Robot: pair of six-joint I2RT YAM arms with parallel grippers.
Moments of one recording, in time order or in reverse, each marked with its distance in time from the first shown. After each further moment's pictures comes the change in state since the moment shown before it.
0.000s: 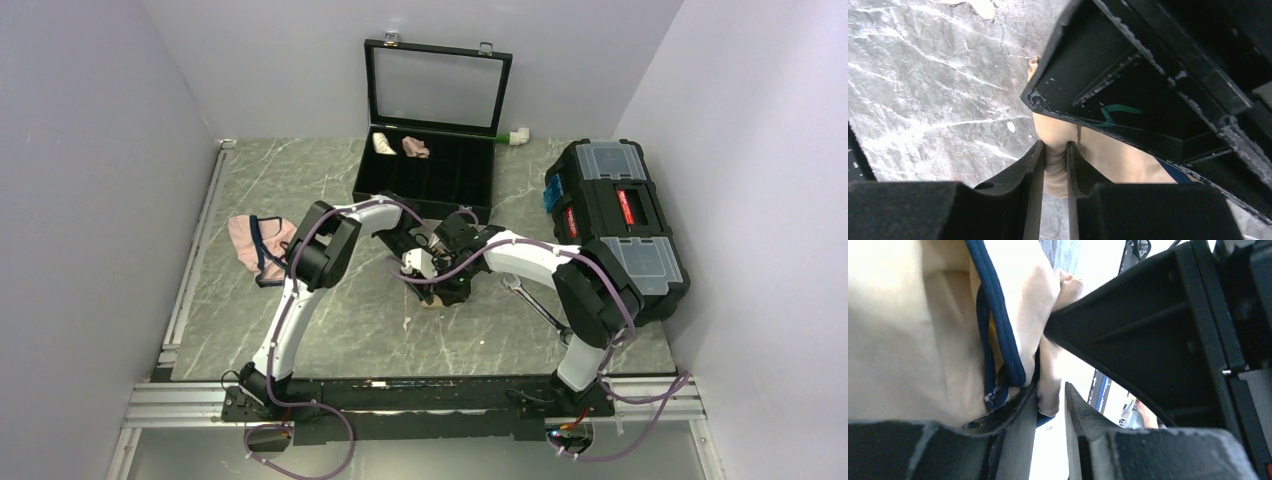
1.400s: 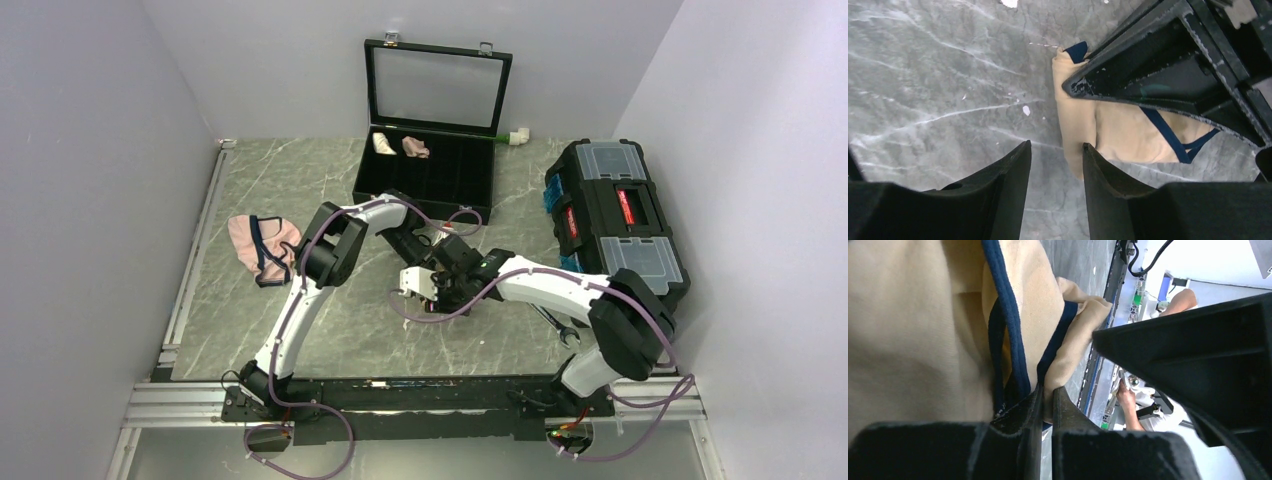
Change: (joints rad) left arm -0.004 0.091 0.119 -0.114 0.039 0.023; right arm 0.120 -0.234 -0.136 0.067 0.200 0.033
